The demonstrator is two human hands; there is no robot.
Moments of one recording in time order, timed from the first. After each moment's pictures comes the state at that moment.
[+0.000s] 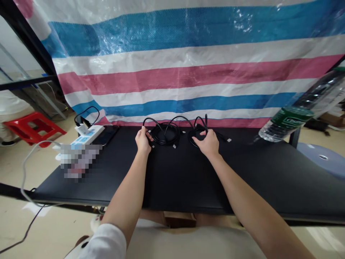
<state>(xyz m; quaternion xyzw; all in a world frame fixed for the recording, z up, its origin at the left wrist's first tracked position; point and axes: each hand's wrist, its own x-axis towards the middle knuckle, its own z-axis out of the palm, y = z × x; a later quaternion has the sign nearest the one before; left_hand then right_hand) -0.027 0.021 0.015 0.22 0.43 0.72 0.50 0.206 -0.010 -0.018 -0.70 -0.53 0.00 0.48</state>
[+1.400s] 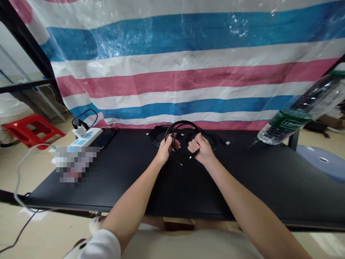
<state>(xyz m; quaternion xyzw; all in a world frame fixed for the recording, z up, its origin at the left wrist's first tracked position) 0.031 -0.015 0.005 0.44 0.31 0.57 0.62 0.178 -0.023 0.000 -0.35 -0.43 0.54 0.64</state>
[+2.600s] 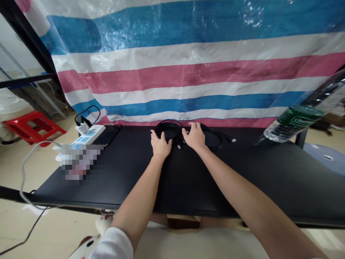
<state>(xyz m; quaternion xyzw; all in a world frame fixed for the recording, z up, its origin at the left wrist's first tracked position) 0.002 0.012 -0.026 0.65 0.68 0.32 0.12 0.149 0.024 -0.008 -0.69 -0.61 0.00 0.39</state>
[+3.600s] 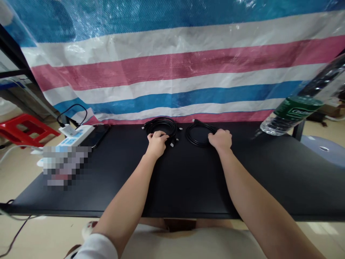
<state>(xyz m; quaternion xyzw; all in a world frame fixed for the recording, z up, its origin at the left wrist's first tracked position) 0.002 0.022 -0.030 0.81 0.50 0.28 0.06 0.253 0.004 -0.016 -0.88 -0.40 0.06 0.25</state>
